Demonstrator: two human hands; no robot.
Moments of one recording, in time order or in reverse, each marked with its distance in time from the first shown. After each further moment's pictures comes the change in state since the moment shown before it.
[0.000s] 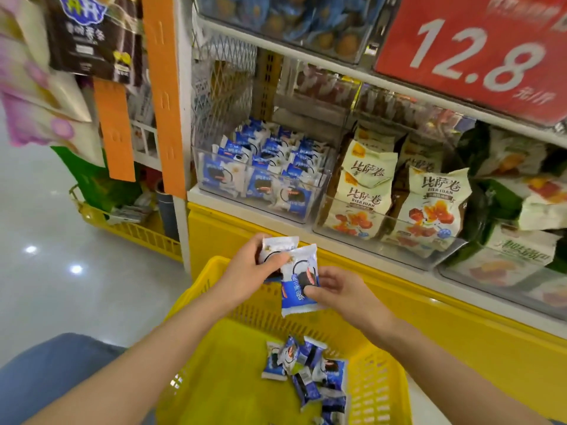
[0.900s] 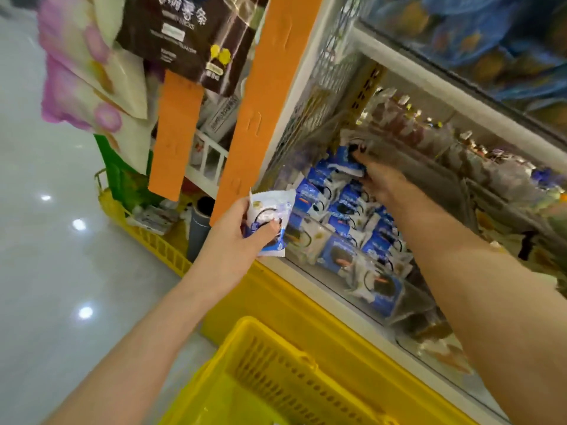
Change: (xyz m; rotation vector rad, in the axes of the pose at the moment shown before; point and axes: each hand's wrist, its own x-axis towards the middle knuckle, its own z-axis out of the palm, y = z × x) left_hand 0.090 0.033 -0.138 -0.096 0.327 0.150; right_hand 0.342 -0.175 -0.012 0.024 0.370 0.006
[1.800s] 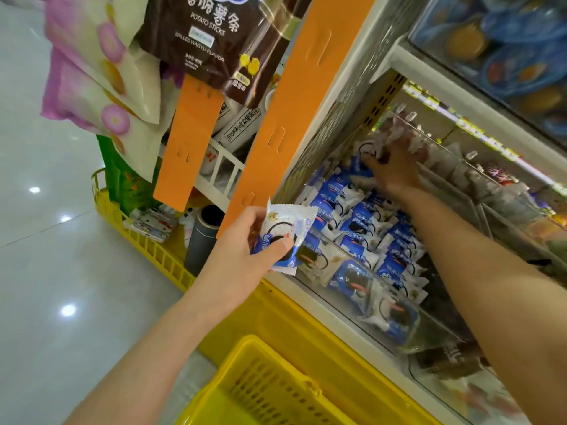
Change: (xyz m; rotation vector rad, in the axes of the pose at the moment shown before) left_hand 0.014 -0.007 -0.014 -0.064 -0.033 -0.029; right_hand 0.016 -0.020 0.001 -0.730 0.147 -0.582
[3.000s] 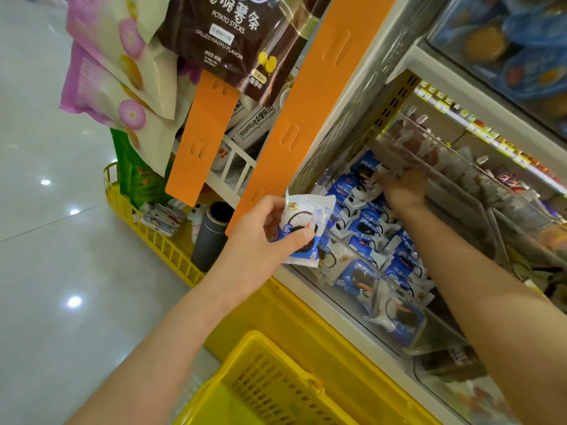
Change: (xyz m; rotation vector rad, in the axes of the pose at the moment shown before) left_hand 0.006 0.002 0.002 -0.001 -0.005 0.100; right_hand -0.010 0.009 0.017 0.094 0.069 0.367
